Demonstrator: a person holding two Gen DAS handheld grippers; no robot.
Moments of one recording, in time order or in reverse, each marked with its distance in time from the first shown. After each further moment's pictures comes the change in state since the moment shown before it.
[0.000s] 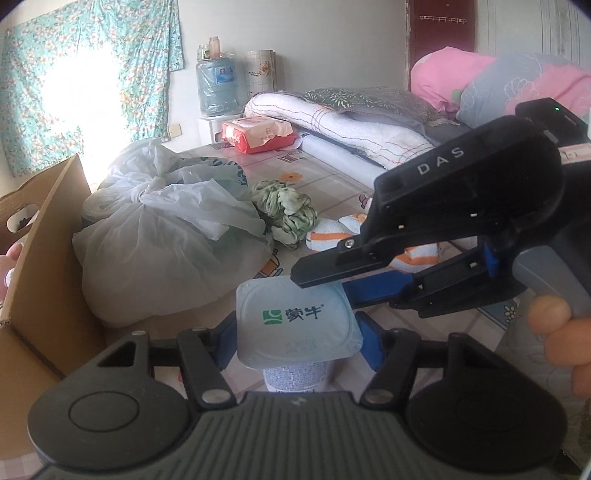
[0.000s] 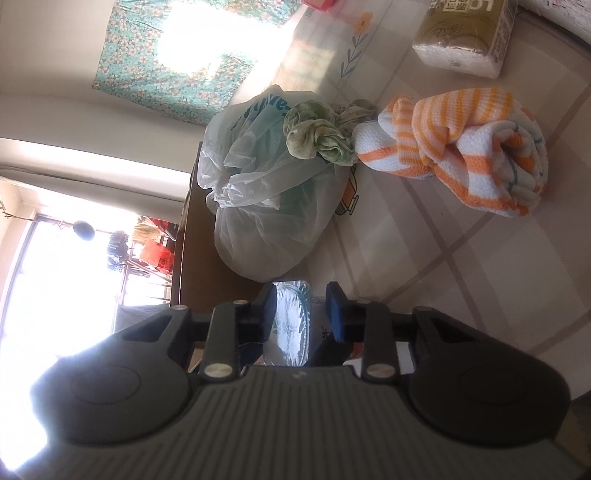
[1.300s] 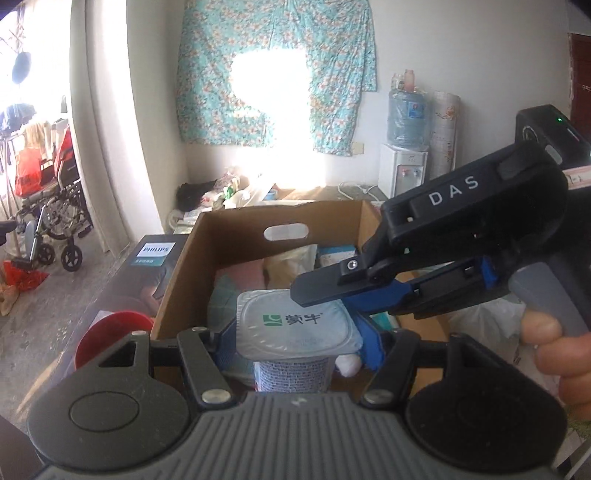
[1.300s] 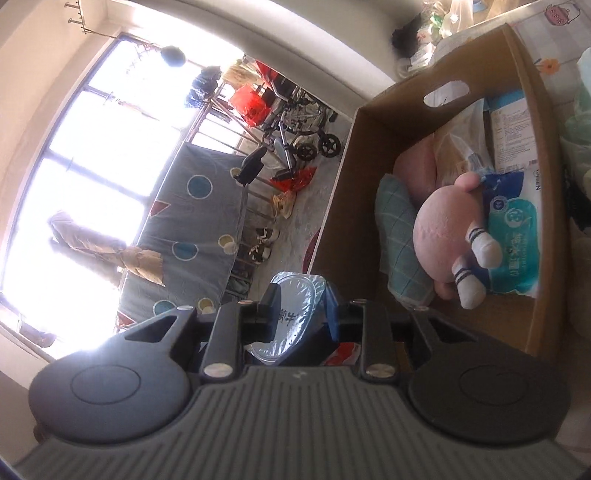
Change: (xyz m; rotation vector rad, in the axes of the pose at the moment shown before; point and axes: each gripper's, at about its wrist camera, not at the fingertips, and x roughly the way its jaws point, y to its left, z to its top) left arm -0.130 0.224 0.050 -0.333 0.006 0.435; right arm 0.212 0.282 -0.028 -0.414 0.471 0.189
